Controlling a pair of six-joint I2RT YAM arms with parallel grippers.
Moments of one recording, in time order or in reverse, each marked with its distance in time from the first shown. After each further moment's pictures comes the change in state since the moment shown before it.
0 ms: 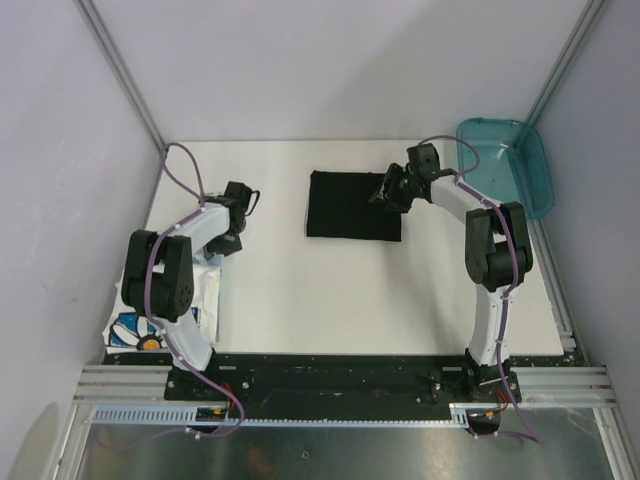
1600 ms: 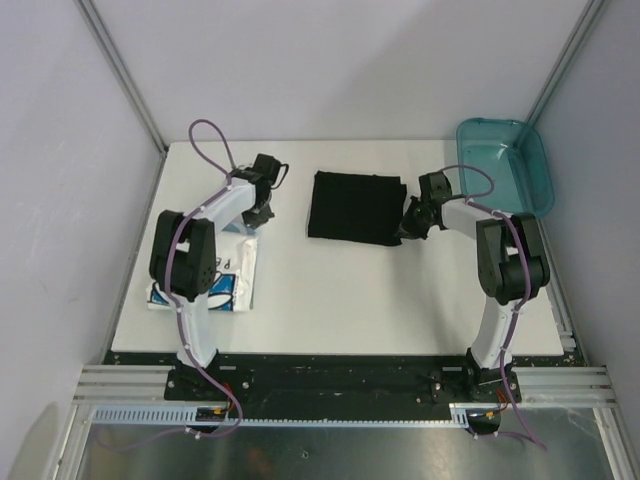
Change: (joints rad) left arm -0.120 0.215 0.352 -0.030 0.151 -0.080; right arm -0.035 -0.132 -0.332 0.045 0.117 -0.012
